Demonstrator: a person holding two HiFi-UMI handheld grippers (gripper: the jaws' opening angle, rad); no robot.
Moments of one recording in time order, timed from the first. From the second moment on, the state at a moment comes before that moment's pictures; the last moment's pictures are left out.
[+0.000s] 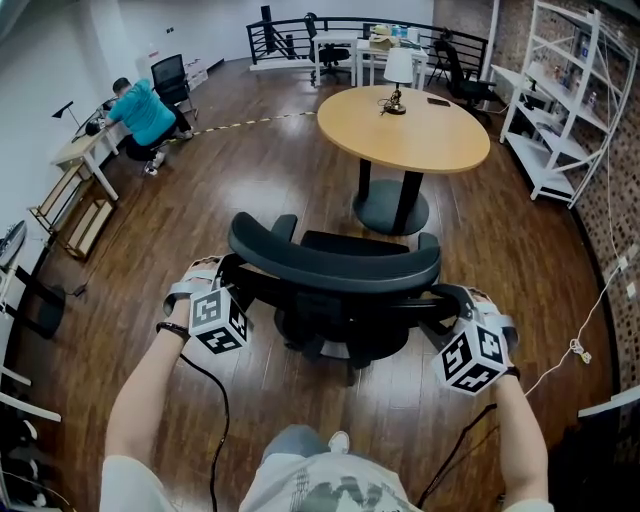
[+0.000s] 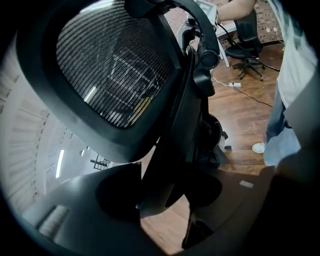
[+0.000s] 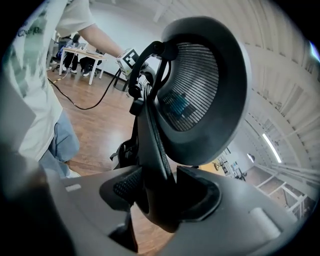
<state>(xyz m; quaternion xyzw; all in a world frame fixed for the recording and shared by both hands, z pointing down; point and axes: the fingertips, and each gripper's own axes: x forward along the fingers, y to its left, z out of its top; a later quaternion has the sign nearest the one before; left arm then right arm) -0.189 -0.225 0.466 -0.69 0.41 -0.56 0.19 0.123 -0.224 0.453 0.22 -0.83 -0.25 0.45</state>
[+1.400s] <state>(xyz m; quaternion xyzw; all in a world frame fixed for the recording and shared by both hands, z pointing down) -0.182 -0.514 0.468 -0.72 0.38 -0.55 0.20 0.127 -0.472 0.454 0.30 -0.80 -0.20 0.47</state>
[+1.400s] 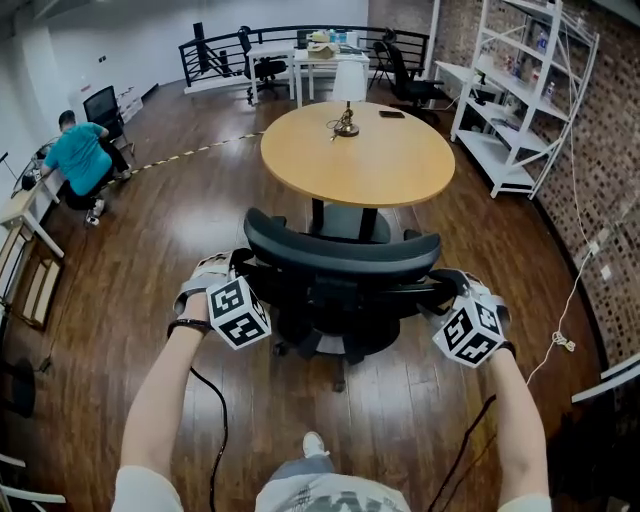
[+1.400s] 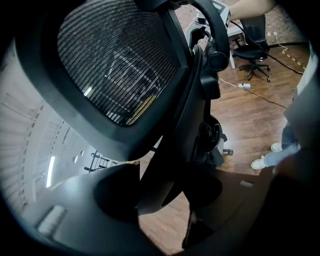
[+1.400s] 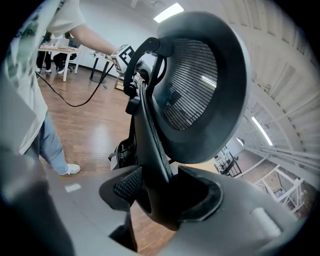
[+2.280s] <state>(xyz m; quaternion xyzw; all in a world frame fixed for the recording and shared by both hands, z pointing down) -0.145 -0.632 0.466 -0.74 0.34 -0.54 0.21 0.162 -0.583 0.454 0.33 -0.80 -0.16 0.48</state>
